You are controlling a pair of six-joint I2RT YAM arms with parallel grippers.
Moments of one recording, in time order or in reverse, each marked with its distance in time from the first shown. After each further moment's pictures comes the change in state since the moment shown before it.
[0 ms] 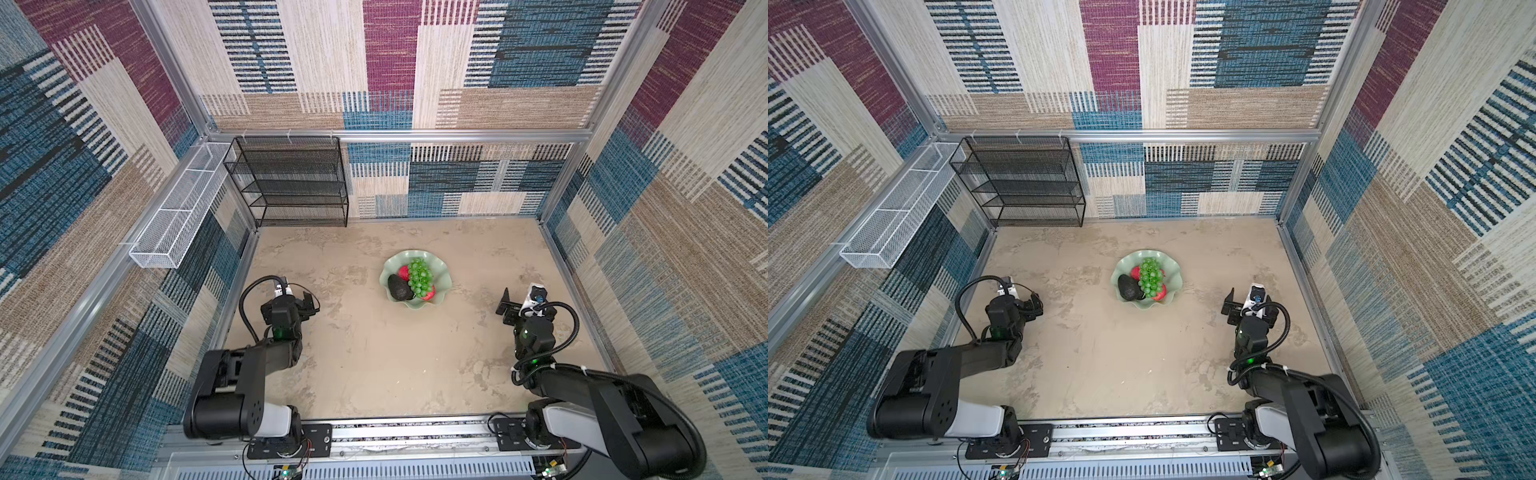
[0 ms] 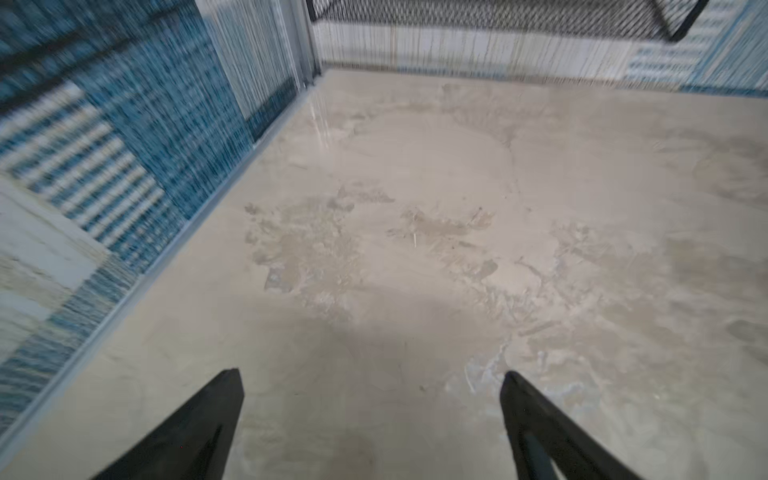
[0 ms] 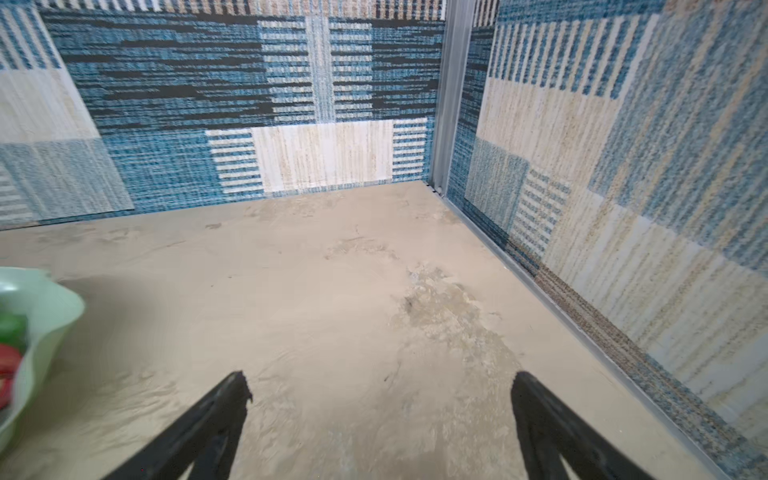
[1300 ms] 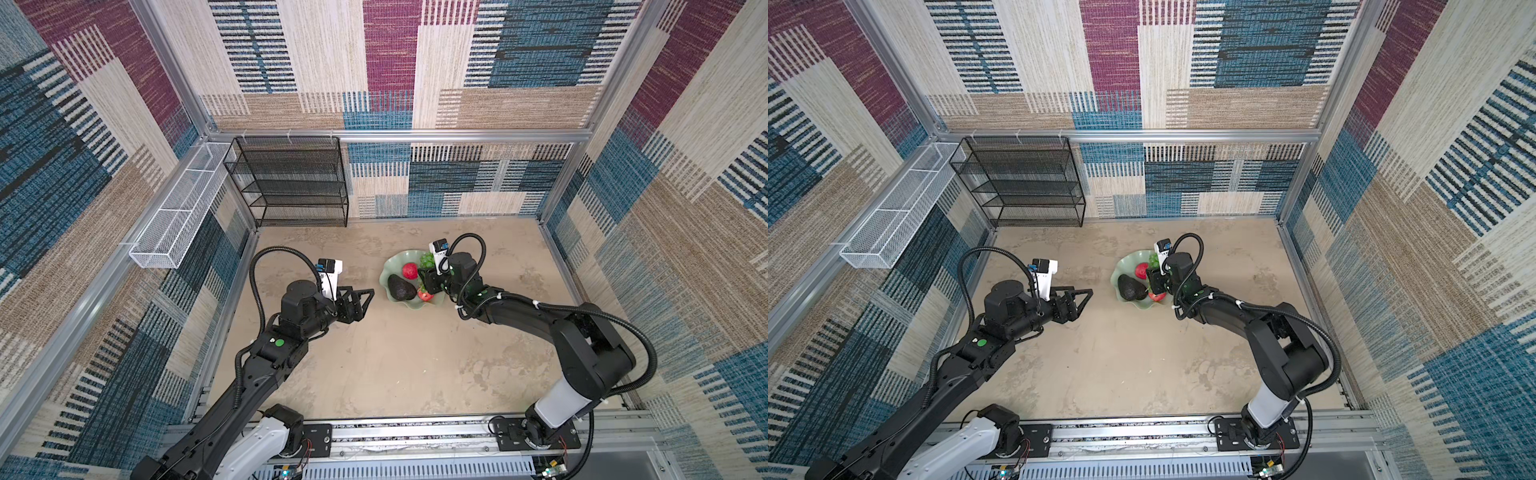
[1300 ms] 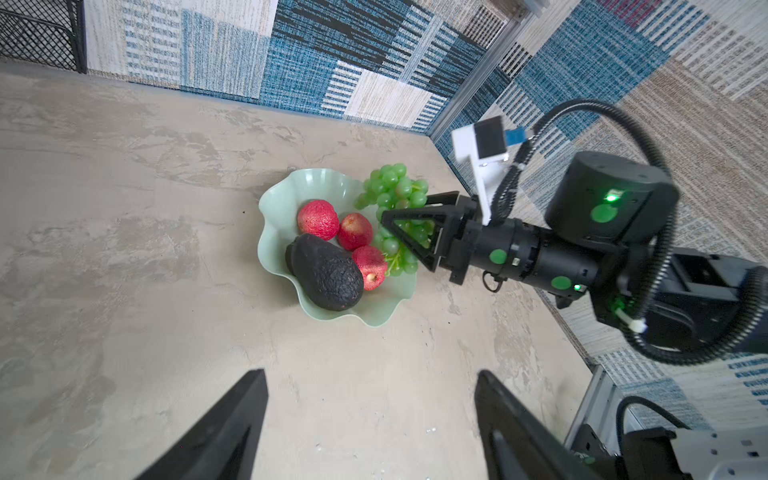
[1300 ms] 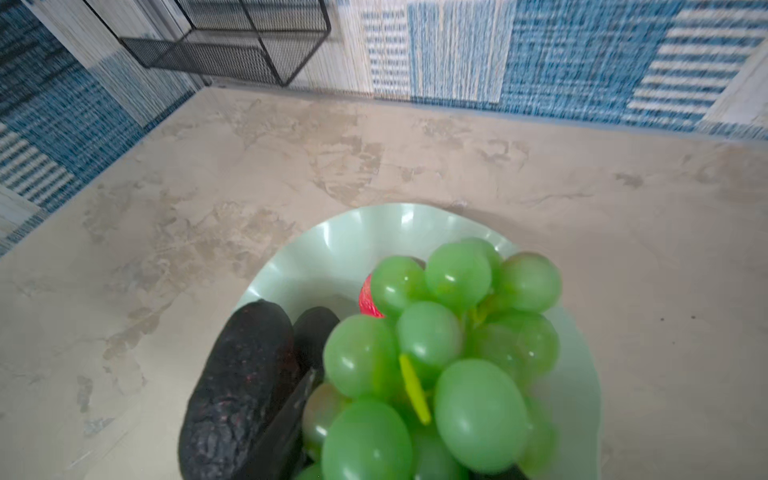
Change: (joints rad) left arm -0.433 -0.600 0.304 -0.787 0.544 -0.337; right arm 0.389 0.404 0.835 -0.816 -0.447 0.154
